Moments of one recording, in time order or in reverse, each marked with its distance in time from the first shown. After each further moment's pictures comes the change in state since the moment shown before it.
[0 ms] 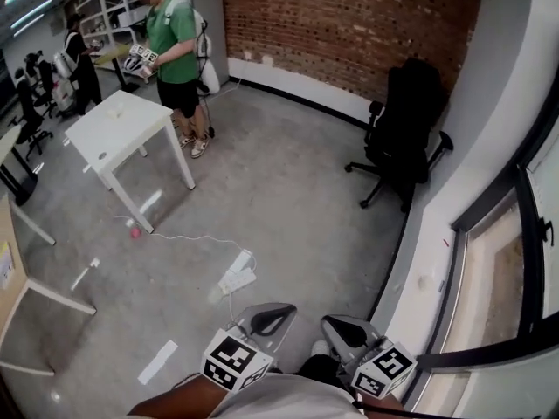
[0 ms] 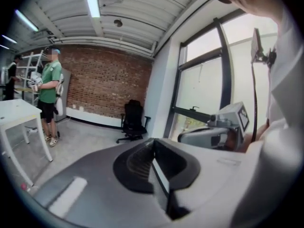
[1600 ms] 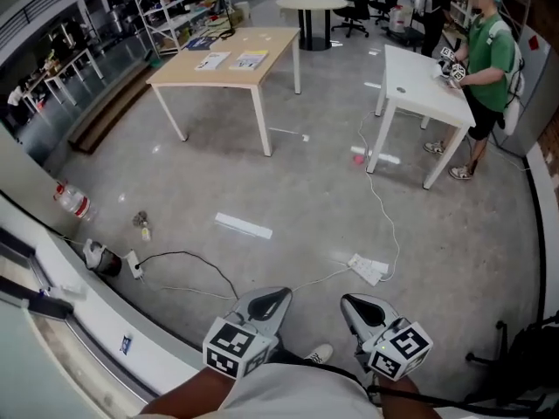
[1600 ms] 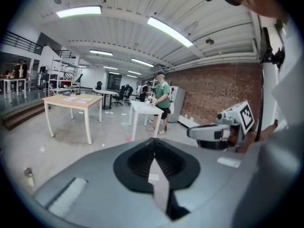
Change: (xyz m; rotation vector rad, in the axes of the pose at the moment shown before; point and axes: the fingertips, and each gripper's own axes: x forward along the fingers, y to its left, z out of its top) left arm -0.178 -0.027 -0.097 -0.549 -0.211 1.366; right arm 0.095 0.118 -0.047 -0.240 0.405 1.218
